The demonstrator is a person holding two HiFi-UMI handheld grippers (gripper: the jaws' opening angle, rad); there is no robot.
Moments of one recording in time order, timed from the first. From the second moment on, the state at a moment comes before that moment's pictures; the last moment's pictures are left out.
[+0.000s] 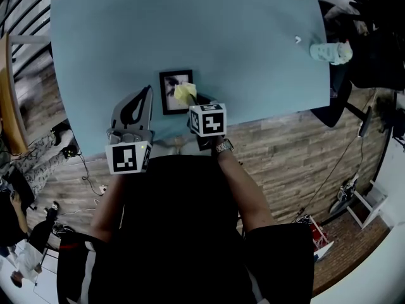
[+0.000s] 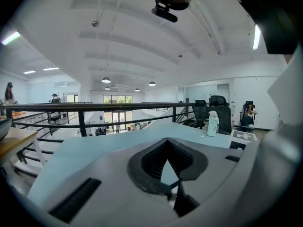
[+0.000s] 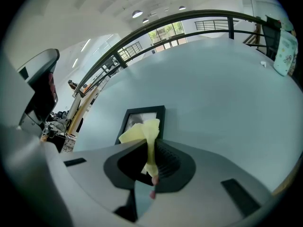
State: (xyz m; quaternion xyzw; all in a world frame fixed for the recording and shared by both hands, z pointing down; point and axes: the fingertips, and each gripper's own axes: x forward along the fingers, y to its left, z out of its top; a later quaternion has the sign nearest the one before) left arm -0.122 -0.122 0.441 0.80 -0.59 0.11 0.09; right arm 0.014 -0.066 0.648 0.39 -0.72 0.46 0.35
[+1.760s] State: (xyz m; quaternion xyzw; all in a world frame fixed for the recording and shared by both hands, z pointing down) left arm -0.174 -0.109 0.404 0.78 -0.62 0.08 0.09; right arm -0.041 -0.140 0.468 0.44 -0.80 0.37 0.17
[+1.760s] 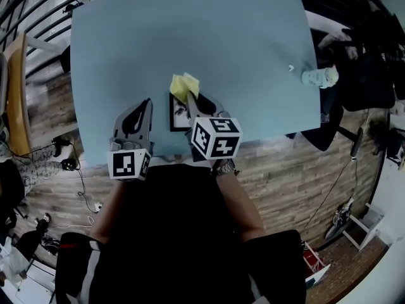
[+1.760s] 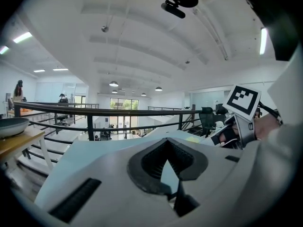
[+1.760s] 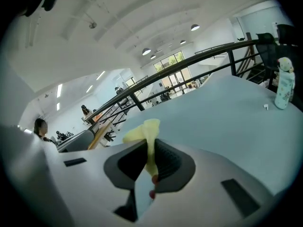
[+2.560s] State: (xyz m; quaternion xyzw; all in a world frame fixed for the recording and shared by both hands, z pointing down) left arm -0.195 -0.085 0.301 0.75 -0.66 0.02 0.00; right arm -0.049 -0.115 0.293 0.45 -0.87 0.18 0.04
